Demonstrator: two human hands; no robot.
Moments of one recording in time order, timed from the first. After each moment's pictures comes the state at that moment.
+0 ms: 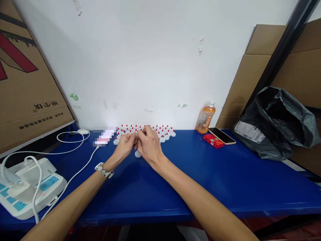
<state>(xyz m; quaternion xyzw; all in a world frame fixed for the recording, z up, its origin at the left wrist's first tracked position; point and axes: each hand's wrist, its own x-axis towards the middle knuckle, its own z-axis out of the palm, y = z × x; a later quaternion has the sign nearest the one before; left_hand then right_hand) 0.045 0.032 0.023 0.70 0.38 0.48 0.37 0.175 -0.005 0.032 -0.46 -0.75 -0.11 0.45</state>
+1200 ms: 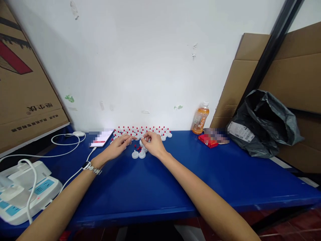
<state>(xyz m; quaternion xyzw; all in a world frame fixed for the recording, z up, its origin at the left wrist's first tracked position) 0.000 0.051 0.028 0.86 0.35 0.32 0.19 0.208 0.020 0.017 -0.52 -0.69 0.14 0.49</state>
